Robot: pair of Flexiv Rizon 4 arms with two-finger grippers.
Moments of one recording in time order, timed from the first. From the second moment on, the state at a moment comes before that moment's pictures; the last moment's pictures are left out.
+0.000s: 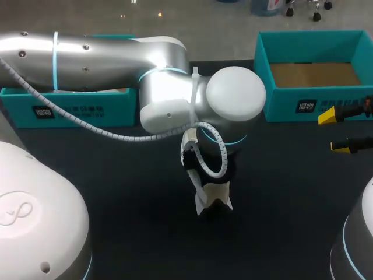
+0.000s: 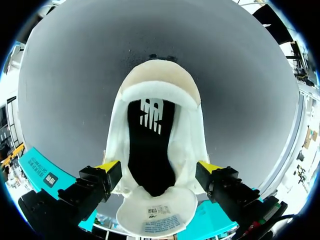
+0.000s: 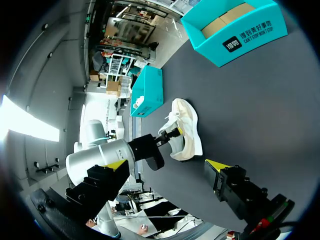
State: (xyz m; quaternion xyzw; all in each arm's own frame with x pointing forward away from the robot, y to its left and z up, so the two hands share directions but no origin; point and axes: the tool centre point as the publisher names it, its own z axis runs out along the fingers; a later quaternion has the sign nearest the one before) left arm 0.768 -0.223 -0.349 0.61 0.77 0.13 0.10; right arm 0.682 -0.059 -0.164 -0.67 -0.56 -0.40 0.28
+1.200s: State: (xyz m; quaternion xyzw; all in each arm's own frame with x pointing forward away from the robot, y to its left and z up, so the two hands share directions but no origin) left arm 0.785 -0.220 -0.323 0.60 0.78 0.12 0.12; right arm 0.682 -0.059 -0.164 -0.67 -0.56 -0.40 0.28
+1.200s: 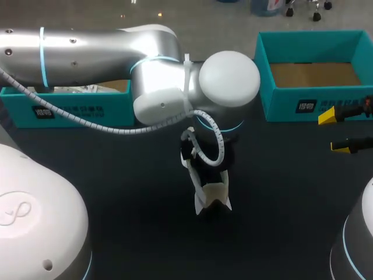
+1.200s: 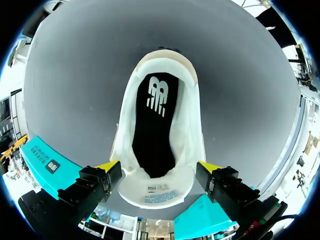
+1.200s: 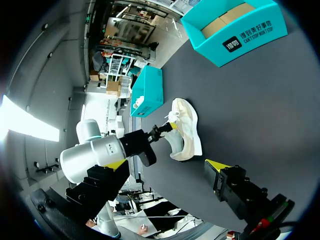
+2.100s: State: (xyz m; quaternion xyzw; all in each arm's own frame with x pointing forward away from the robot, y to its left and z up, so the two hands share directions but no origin) left arm 0.812 -0.206 -0.269 0.56 0.80 0.13 0.16; right arm 0.682 -0.059 -0.164 -0.67 -0.56 -0.40 0.28
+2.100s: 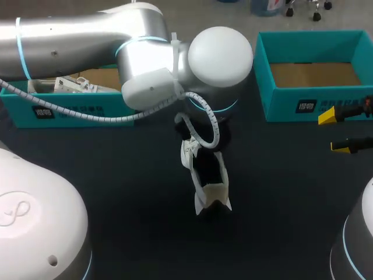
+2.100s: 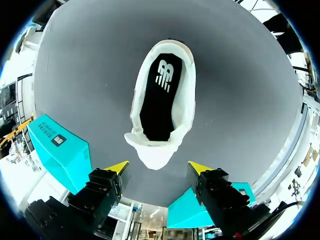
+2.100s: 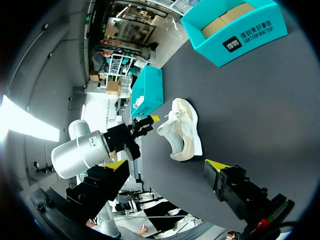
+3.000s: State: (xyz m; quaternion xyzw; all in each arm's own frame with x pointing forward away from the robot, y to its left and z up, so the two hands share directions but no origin) left arm 0.839 -0.191 -0.231 0.60 0.79 0.01 0.08; right arm 0.682 -0.059 -0.164 -0.67 -0.56 -0.40 0.28
